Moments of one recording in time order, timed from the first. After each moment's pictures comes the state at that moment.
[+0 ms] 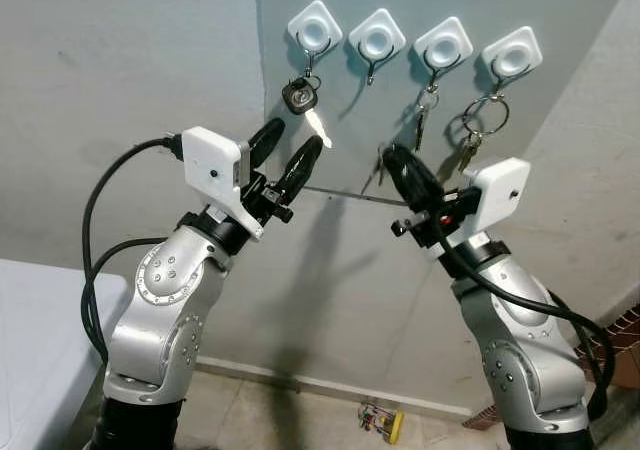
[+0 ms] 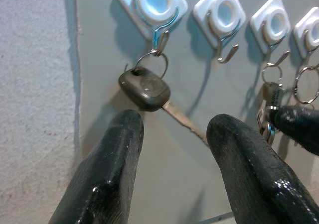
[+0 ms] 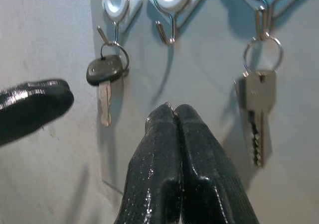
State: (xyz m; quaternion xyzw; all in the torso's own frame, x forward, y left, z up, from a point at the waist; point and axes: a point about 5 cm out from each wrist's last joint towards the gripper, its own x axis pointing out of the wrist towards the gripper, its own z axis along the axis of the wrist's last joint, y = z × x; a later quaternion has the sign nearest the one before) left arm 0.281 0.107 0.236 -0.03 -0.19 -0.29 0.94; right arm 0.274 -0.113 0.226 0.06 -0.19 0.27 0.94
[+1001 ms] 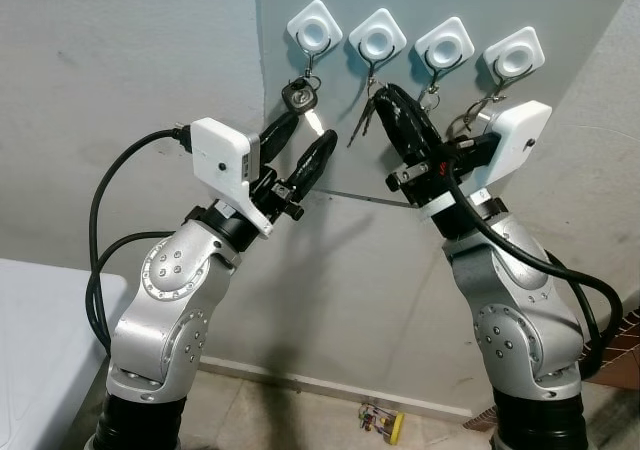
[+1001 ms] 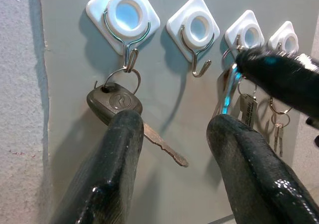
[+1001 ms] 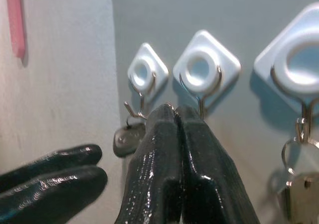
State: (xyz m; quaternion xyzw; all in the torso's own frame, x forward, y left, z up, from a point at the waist) left arm 0.279 0.097 0.244 -0.04 -0.19 -0.32 0.93; right arm 0.284 -0.096 0.261 0.10 -0.24 0.30 0.92
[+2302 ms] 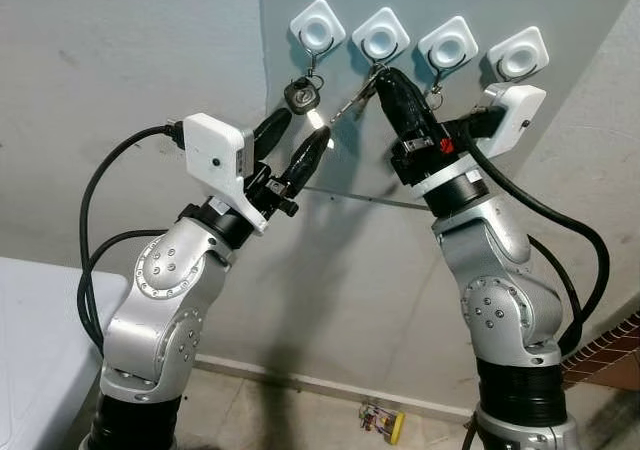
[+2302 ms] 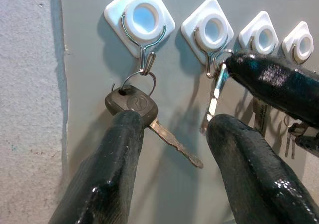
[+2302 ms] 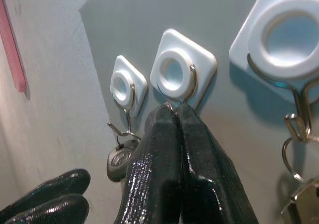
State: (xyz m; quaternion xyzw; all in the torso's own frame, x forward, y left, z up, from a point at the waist) left arm 0.279 0.102 0.248 -0.04 -0.19 -0.30 0.93; right arm 0.302 -0.094 0.264 0.20 -0.22 0.30 0.91
